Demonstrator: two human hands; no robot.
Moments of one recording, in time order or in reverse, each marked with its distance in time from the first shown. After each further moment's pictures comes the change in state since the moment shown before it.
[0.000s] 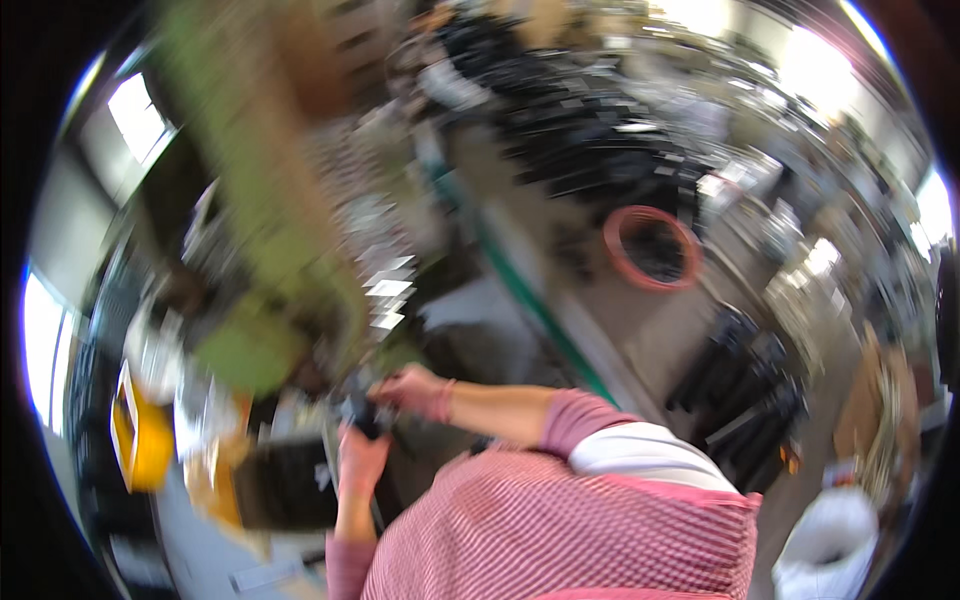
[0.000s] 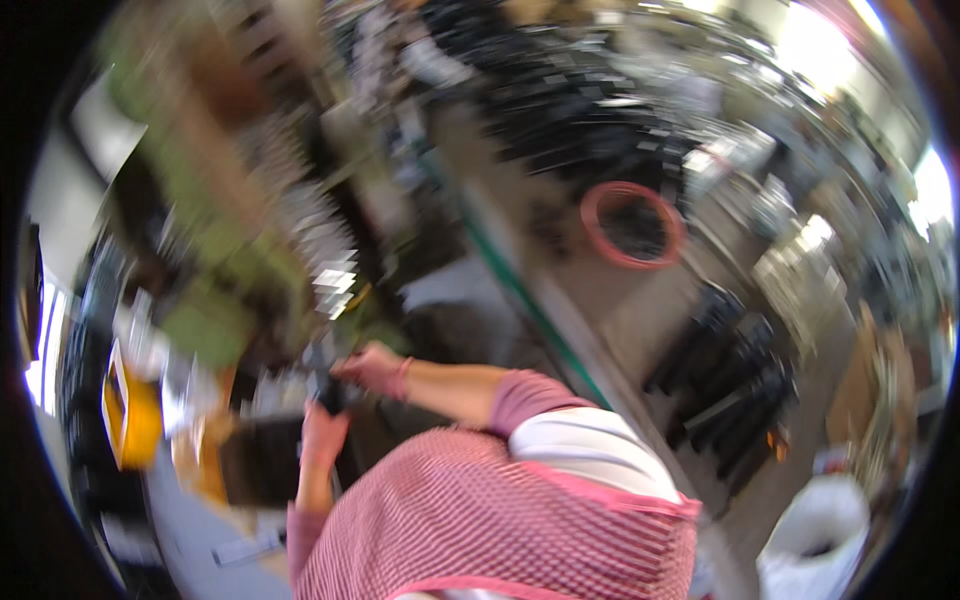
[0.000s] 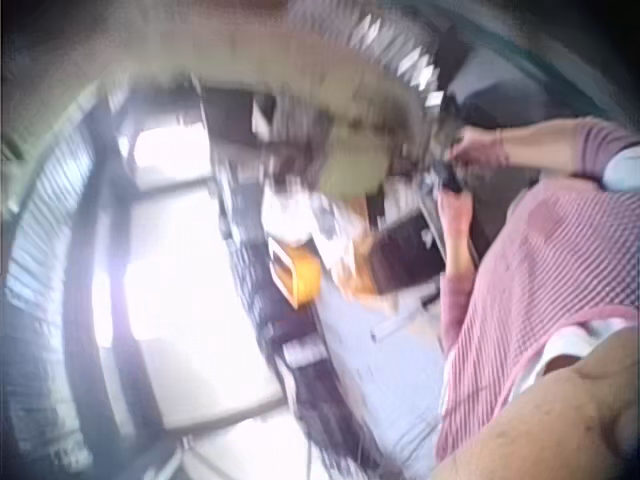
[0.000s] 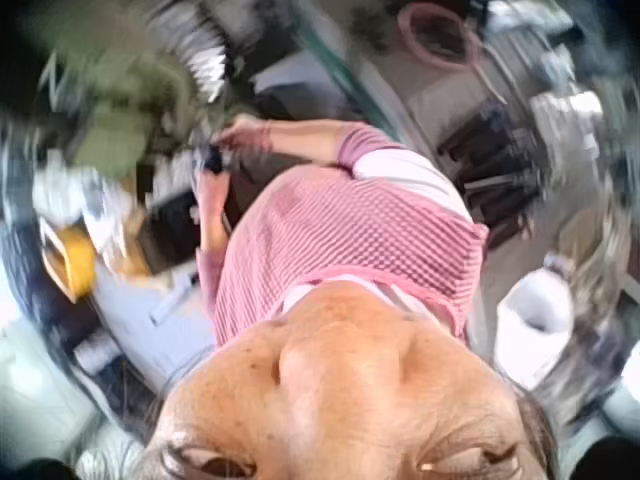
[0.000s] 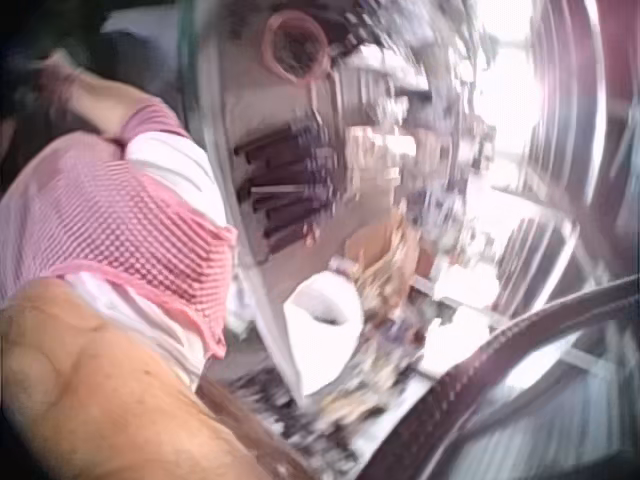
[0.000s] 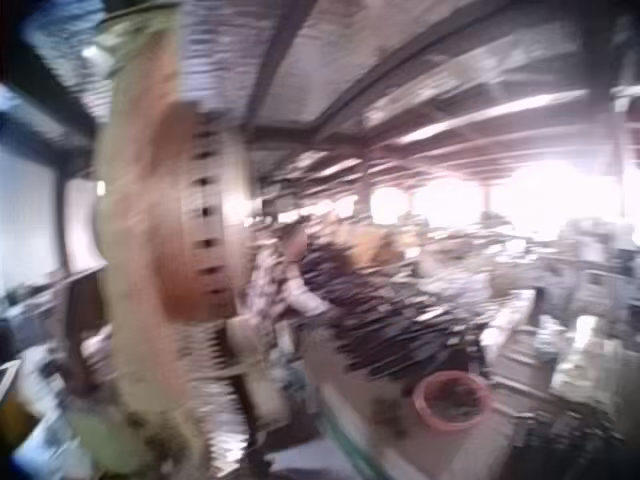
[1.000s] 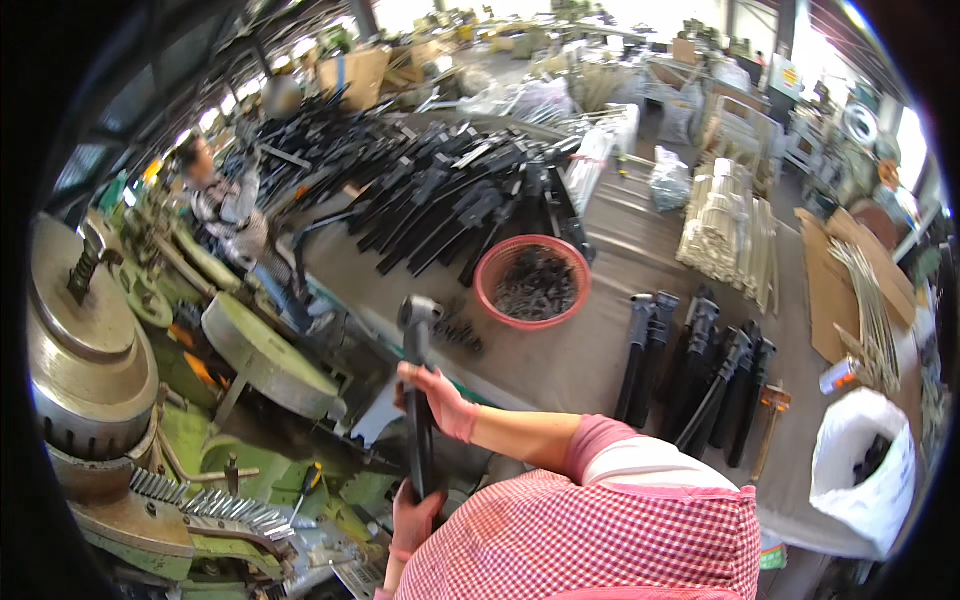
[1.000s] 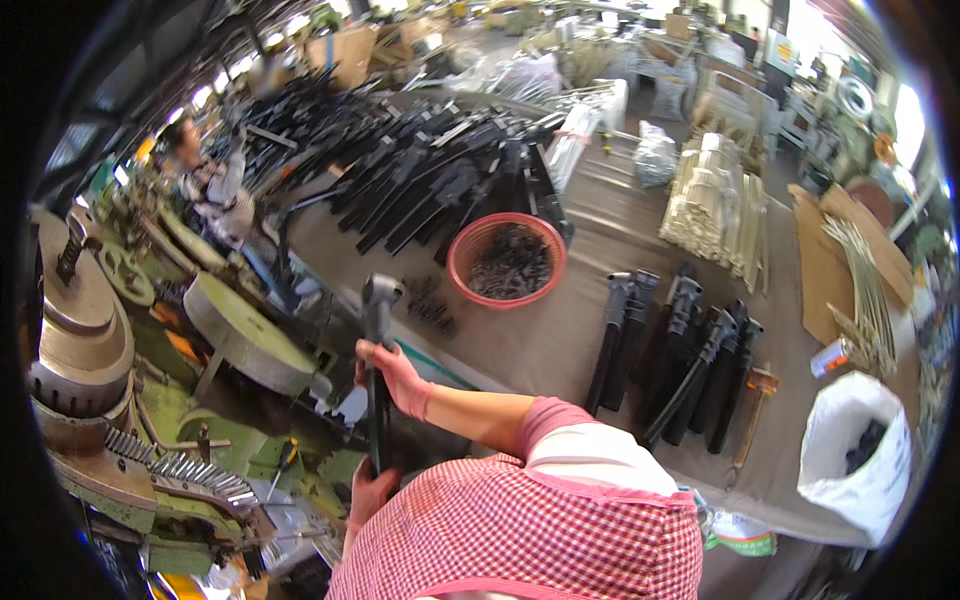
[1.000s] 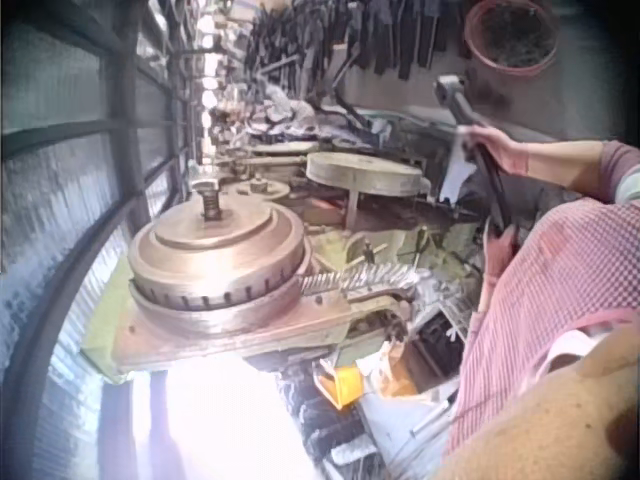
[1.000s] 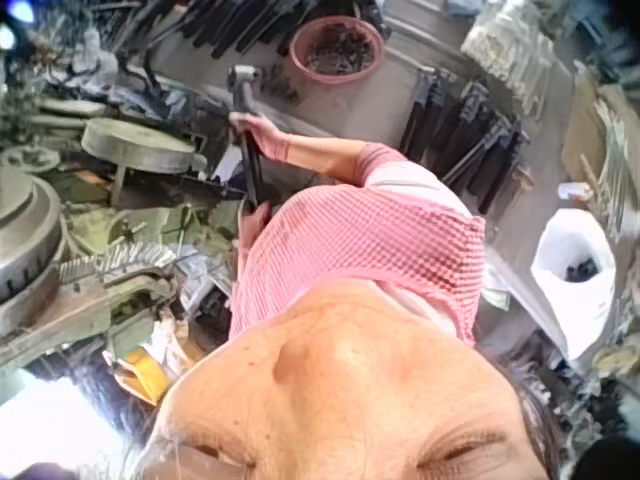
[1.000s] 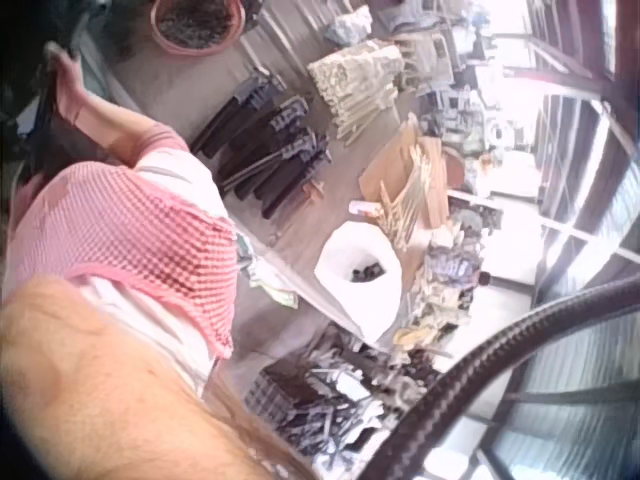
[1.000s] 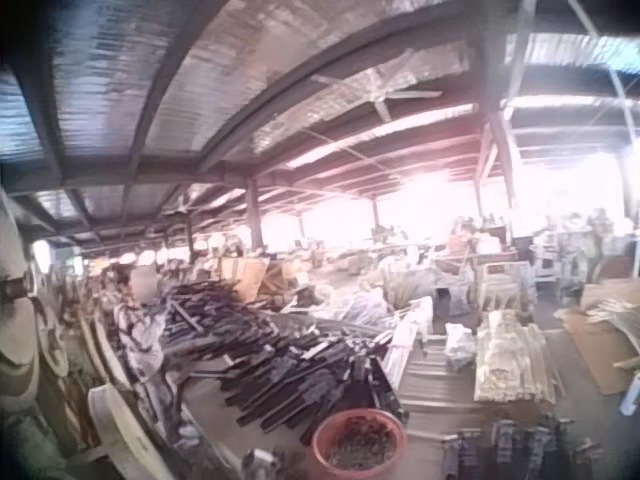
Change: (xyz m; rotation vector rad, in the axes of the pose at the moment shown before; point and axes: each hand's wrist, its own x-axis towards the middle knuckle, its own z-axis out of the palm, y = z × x) left_hand 0.029 0.192 0.155 -0.750 -0.694 0.036; right_hand -0.111 -0.188 -0.167 0.455 0.366 -0.511
